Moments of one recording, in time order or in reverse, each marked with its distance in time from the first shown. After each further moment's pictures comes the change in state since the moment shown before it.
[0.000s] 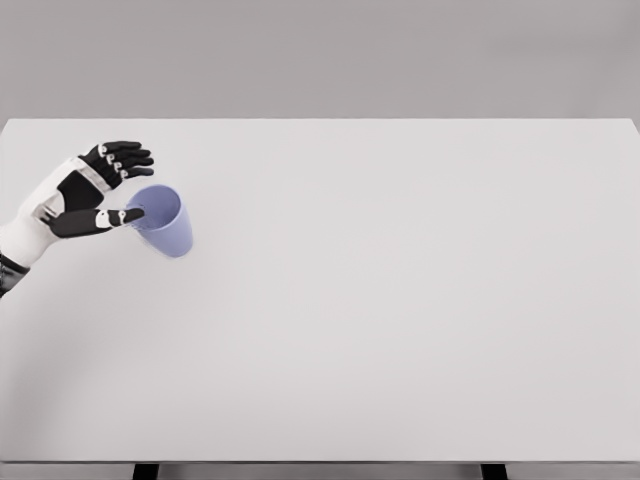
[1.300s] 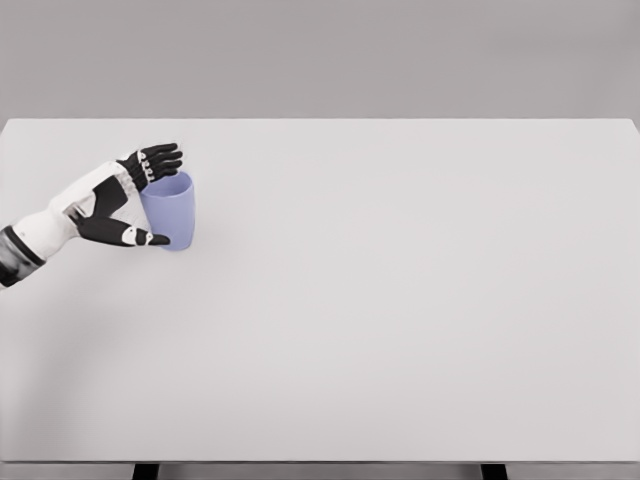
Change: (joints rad) left arm -0.051 0.003 -0.009 -0.048 -0.237 0.069 0.003; right arm 0.000 0.000 0.000 0.000 0.000 0.000 0.000
